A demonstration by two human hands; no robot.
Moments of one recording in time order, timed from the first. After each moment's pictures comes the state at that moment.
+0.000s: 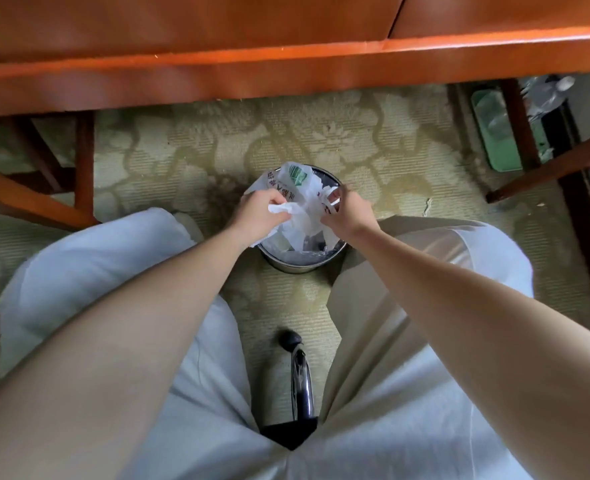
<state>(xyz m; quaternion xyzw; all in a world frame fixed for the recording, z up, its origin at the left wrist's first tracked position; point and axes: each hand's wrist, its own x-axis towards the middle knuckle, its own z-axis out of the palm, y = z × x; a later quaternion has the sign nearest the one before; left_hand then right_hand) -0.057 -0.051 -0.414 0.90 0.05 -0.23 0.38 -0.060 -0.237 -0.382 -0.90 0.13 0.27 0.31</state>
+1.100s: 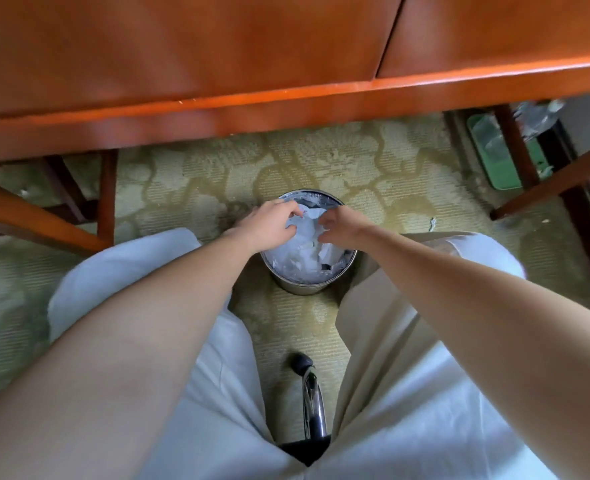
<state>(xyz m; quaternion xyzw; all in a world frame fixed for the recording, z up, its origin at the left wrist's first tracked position) -0.042 -0.055 -0.359 0.94 -0.12 -0.26 0.20 -0.042 -0.229 -0.351 -0.90 0.01 0.36 0.24</state>
